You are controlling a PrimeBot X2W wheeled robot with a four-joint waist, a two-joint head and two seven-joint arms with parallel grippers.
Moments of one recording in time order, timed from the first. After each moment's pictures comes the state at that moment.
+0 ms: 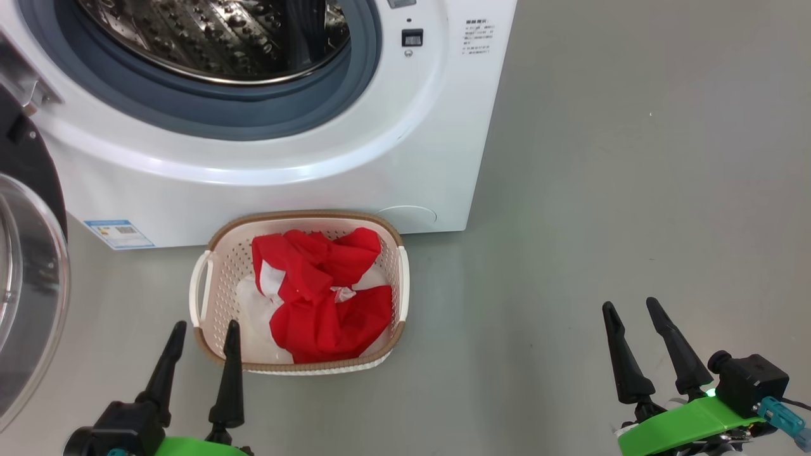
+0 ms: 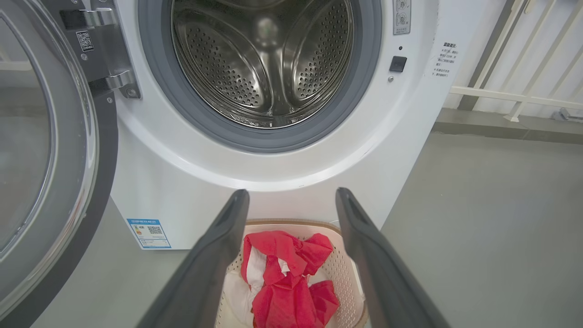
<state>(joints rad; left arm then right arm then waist) -0.06 0.04 0.03 0.18 -0.18 -0.08 -0.26 0.00 -0.06 0.04 0.19 0.42 0.12 -0.26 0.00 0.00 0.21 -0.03</state>
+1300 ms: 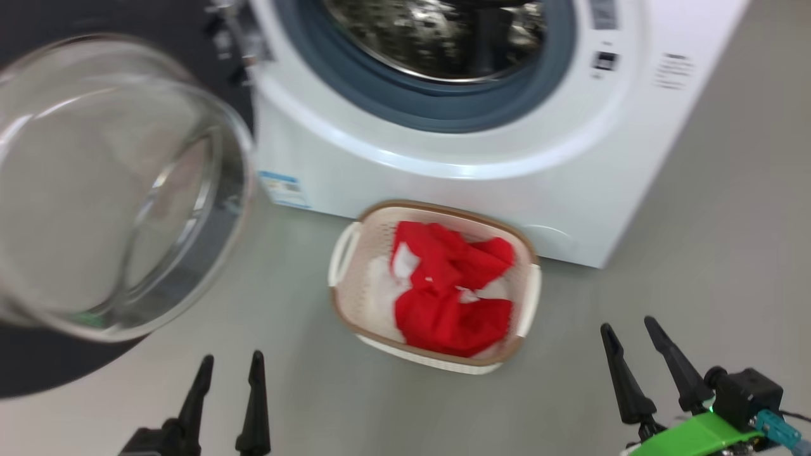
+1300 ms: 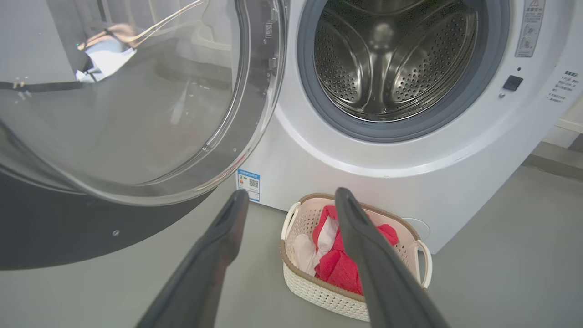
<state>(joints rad) 0.00 0.04 -0.07 0.18 -0.29 0.01 -0.26 0.03 -0.11 0.08 0.21 0.42 0.12 -0.26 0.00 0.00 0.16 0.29</state>
